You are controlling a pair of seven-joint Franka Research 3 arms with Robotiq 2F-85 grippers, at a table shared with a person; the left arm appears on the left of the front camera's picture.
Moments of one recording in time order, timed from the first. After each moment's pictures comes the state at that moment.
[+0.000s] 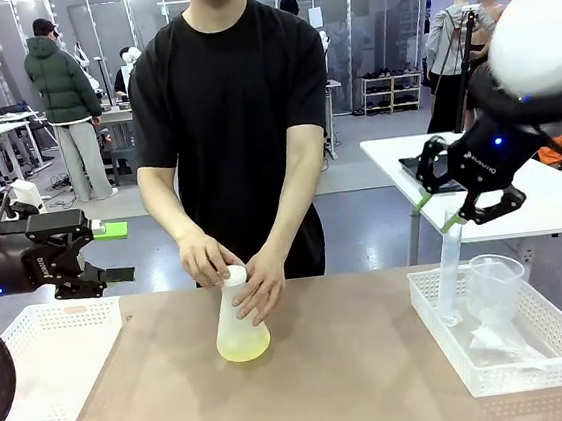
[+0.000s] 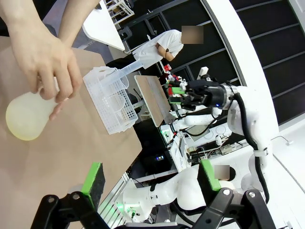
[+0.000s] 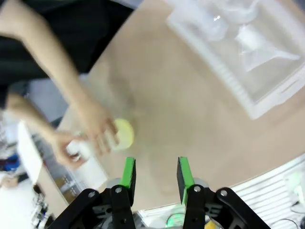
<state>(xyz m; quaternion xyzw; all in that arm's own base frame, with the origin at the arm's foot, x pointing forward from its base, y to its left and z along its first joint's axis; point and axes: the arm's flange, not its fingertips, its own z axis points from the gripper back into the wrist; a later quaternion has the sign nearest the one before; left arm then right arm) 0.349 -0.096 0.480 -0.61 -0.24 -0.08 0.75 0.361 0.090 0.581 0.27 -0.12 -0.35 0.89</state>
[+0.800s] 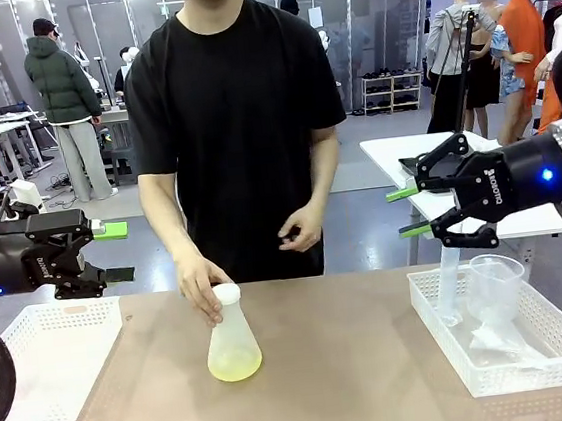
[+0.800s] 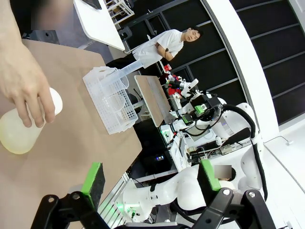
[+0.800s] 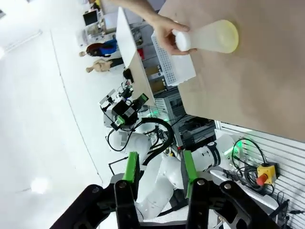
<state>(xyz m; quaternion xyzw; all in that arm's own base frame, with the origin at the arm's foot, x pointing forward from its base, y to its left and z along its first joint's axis) 0.350 -0.096 0.480 -0.61 -0.24 -0.08 0.75 0.333 0.069 0.528 0.59 0.01 -0.18 0.78</state>
